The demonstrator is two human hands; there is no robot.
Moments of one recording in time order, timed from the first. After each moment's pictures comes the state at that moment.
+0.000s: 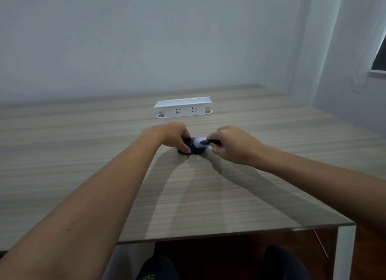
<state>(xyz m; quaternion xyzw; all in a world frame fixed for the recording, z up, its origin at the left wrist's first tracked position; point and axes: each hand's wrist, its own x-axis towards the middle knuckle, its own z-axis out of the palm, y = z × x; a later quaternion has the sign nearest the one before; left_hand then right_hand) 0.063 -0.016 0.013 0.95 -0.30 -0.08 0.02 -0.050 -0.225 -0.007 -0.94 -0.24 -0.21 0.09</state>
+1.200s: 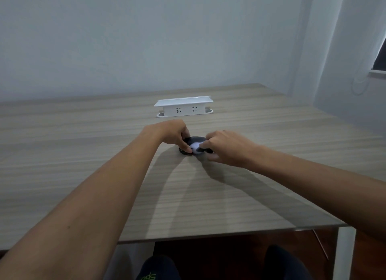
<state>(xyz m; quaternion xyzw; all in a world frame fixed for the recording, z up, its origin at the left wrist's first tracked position) 0.067 -0.013 0.014 0.95 -0.29 -0.09 0.05 -0.055 -0.205 -0.002 -0.93 -0.29 -0.20 -0.10</state>
